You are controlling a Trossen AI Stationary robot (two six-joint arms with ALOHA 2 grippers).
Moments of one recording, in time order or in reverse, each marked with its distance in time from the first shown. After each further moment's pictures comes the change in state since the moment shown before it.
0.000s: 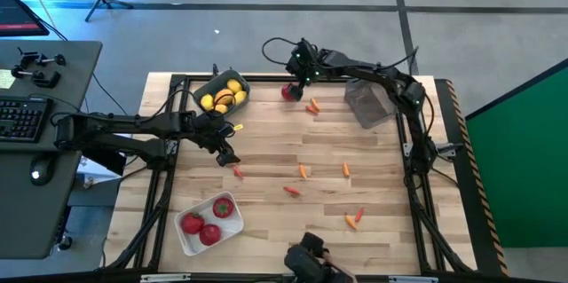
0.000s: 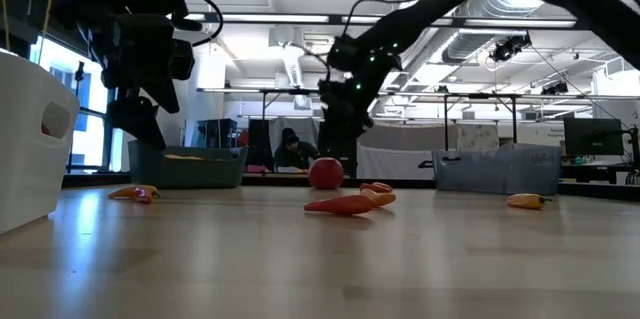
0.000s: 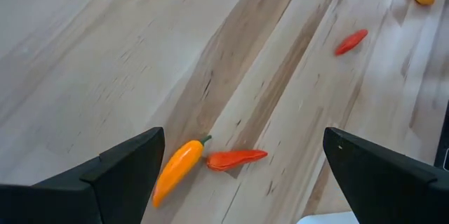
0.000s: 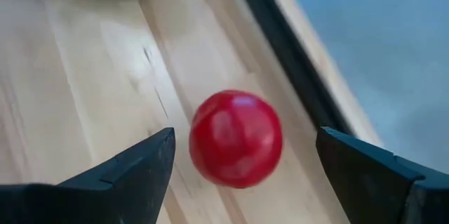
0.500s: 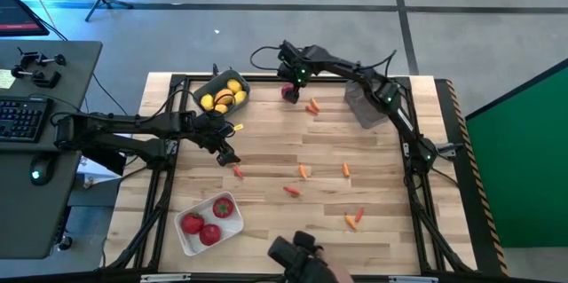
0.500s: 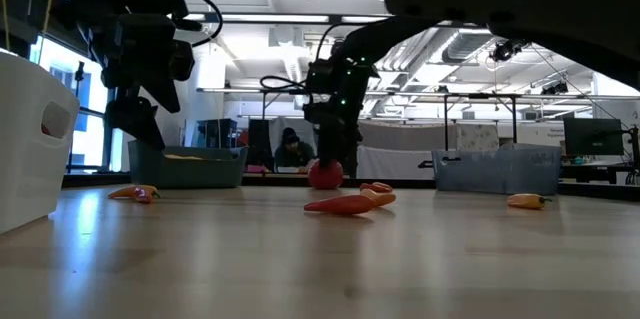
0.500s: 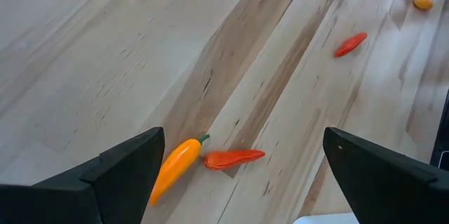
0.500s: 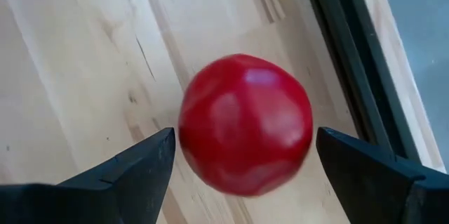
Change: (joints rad) left arm 0.000 0.000 0.000 0.000 0.003 -0.024; right arm 0.011 0.302 0.456 -0.441 0.016 -0.074
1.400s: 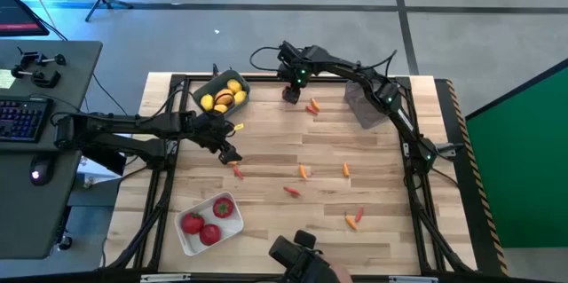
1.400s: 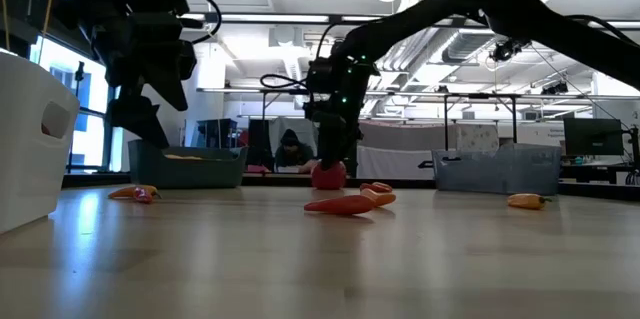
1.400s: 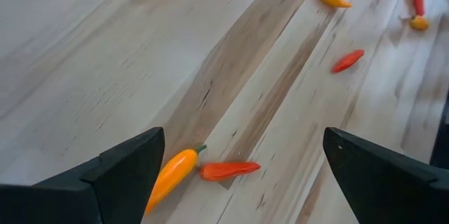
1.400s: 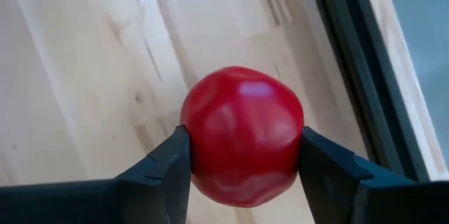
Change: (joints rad) left arm -0.005 0.000 0.001 0.028 -0.029 -0.053; right arm 0.002 -0.009 -0.012 0.002 -0.003 -0.011
